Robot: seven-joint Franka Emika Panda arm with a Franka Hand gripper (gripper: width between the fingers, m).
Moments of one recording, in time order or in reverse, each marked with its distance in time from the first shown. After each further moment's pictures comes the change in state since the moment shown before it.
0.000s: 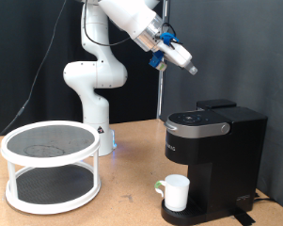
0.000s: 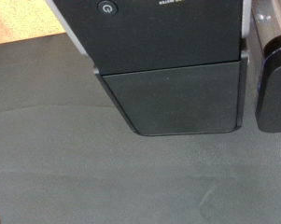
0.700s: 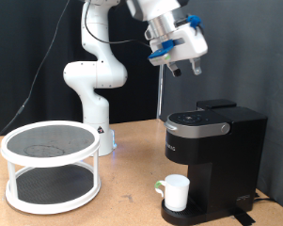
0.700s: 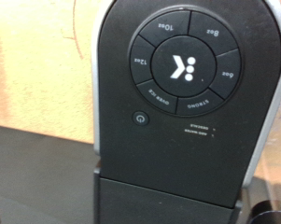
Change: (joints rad) arm -0.008 0.046 0.139 0.137 -0.564 0.058 0.048
